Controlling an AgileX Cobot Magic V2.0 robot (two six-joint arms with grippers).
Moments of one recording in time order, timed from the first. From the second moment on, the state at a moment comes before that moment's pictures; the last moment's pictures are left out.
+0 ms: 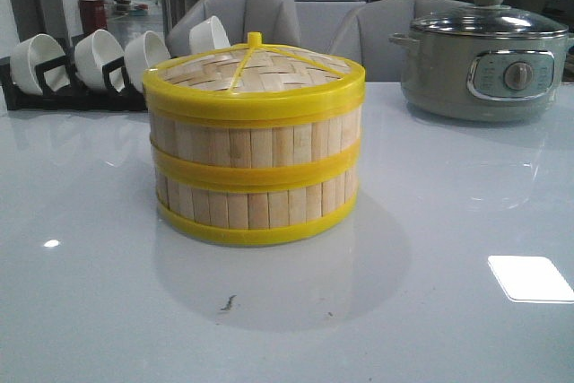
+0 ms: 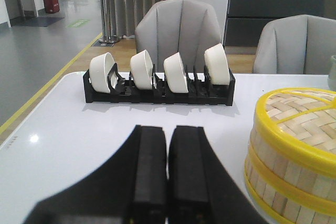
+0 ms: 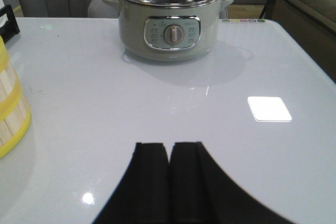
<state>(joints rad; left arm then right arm) -0.09 0.39 -0.35 -0.09 0.11 0.04 -0.08 0.32 -0.25 -0.02 0.21 0.07</state>
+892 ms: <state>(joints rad) -0.09 0.33 -0.25 -0.05 0.11 0.04 -0.08 0.32 -0.25 -0.02 0.21 0.07</state>
